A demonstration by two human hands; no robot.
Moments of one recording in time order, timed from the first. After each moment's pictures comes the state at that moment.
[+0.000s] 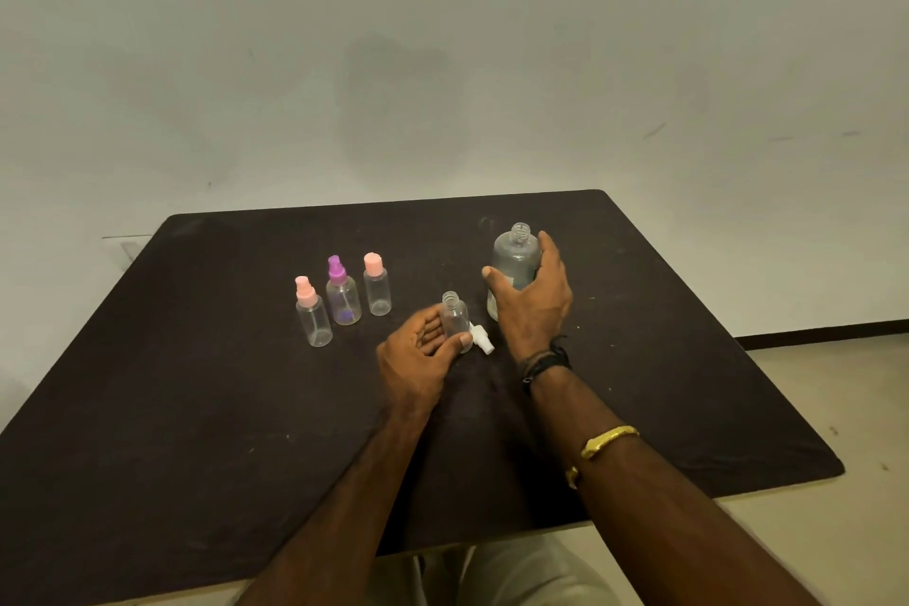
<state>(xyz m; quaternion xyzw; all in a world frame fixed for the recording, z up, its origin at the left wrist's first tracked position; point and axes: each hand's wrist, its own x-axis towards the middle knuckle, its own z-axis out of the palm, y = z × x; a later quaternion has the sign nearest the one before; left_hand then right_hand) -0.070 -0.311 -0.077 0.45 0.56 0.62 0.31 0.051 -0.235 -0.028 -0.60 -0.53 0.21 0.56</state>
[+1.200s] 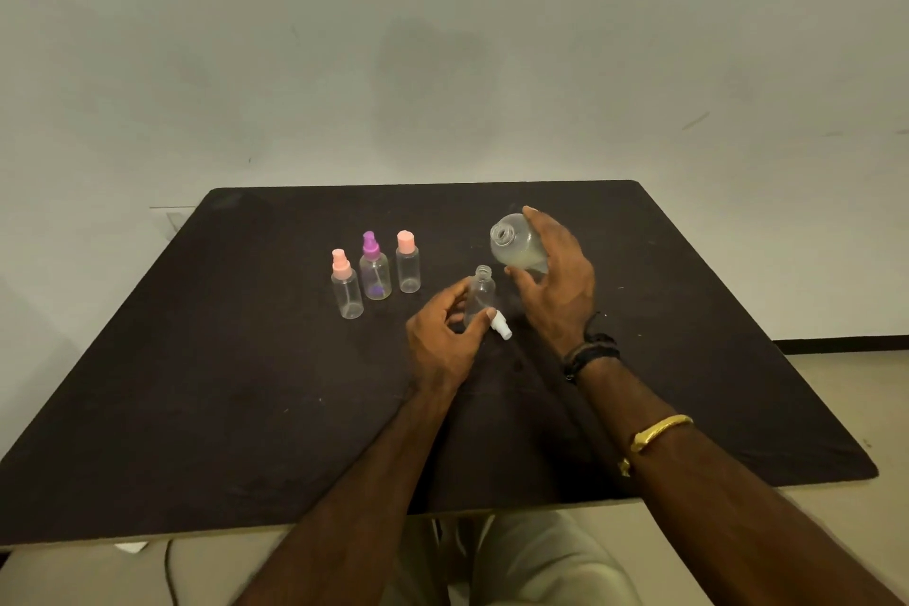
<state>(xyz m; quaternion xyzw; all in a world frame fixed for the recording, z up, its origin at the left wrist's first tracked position) -0.071 -0.316 -0.073 0.51 0.58 0.61 0.18 0.066 -0.243 -0.026 -0.42 -0.74 0.08 0.52</state>
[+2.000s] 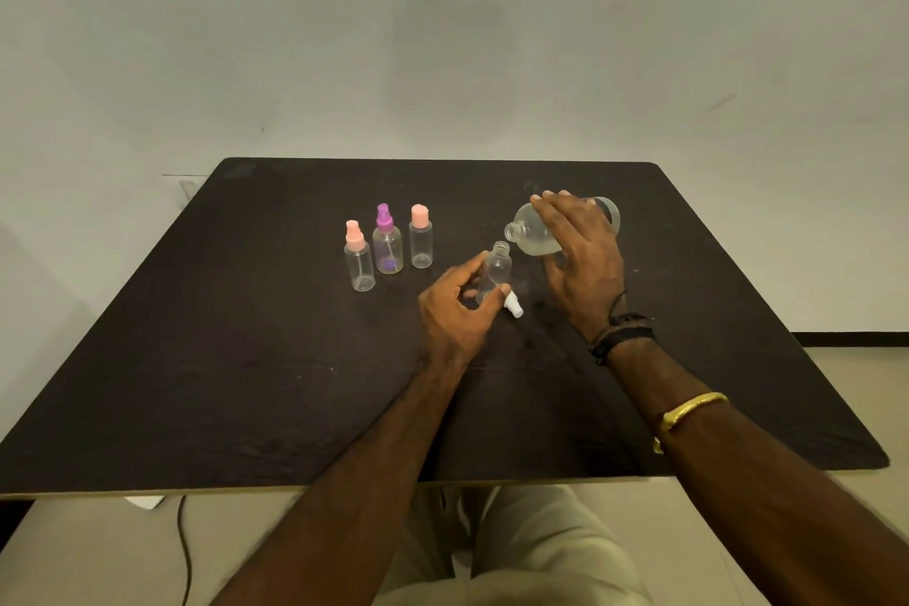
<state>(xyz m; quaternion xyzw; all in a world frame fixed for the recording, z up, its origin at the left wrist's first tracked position) -0.072 -0.316 -0.079 0.53 0.57 0.61 0.15 0.088 -0.227 -0.033 -0.38 -0.81 -0.08 0.44</state>
